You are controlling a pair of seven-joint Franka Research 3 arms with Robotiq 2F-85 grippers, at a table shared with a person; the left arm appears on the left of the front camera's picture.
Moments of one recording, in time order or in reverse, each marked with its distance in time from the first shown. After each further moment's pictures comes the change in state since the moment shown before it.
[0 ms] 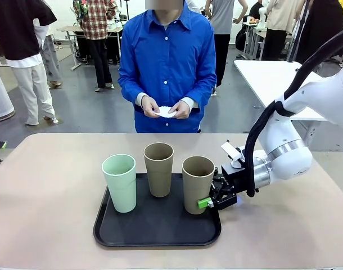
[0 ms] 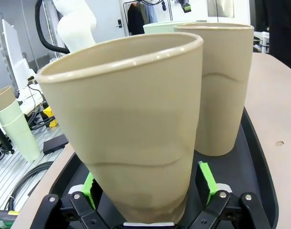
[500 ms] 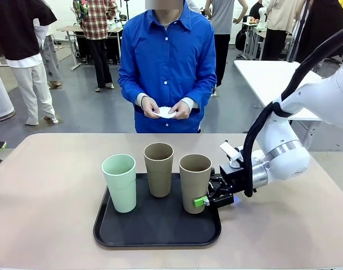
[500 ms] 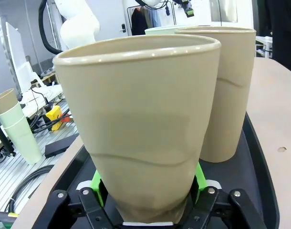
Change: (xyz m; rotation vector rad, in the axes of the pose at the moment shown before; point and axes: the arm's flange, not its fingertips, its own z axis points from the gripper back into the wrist) left arm 0.000 0.000 0.000 0.000 0.000 0.000; right arm 0.000 -0.003 -0.004 0.021 -0.030 -0.002
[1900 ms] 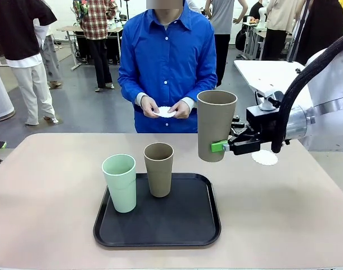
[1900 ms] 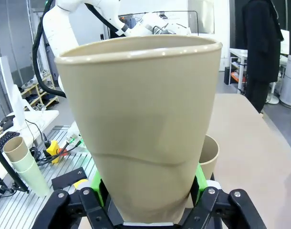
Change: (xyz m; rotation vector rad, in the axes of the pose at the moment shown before) left arm 0.000 0.000 0.000 0.000 0.000 0.000; right arm 0.173 0.056 0.064 -0.141 -0.015 0.036
